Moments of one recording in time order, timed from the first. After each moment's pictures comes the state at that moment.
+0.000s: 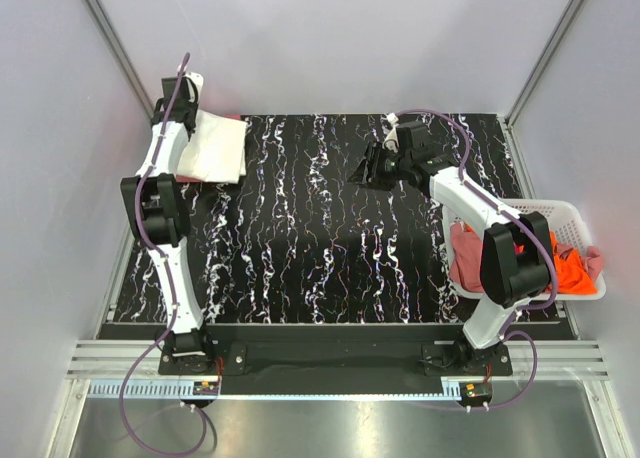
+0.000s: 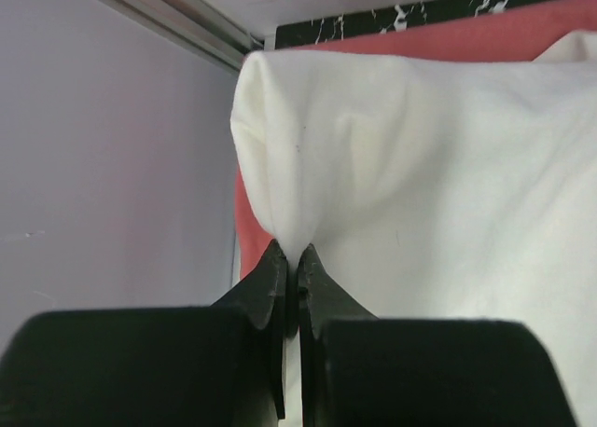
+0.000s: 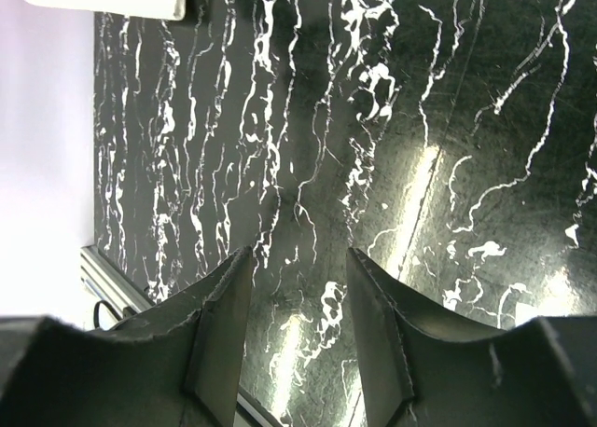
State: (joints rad) left arm 0.10 2.26 2.10 -0.41 -0.26 0.37; right arm 0.36 1.72 1.33 -0.30 -0.43 0.56
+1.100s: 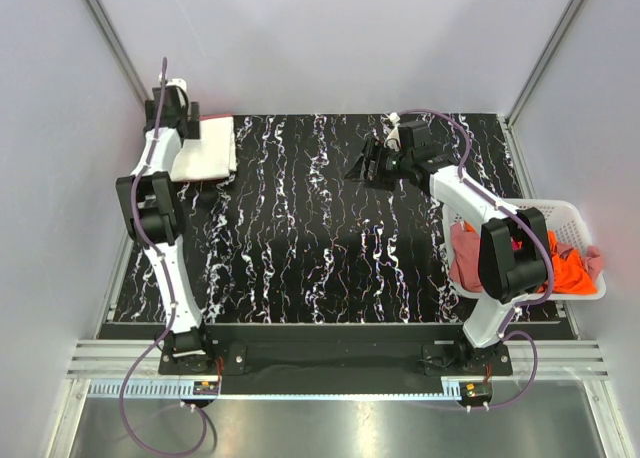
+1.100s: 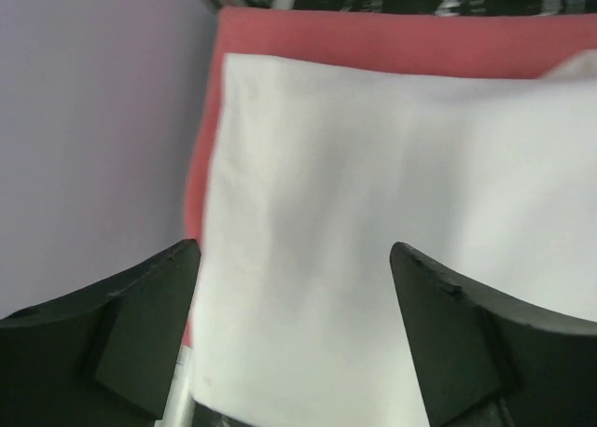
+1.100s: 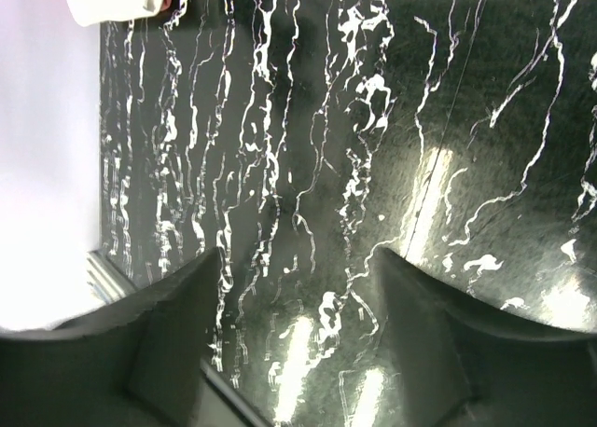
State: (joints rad) left arm 0.18 2.32 2.03 -0.30 -0.23 0.19; right arm 0.34 1.75 1.33 -0.25 -0.46 0.57
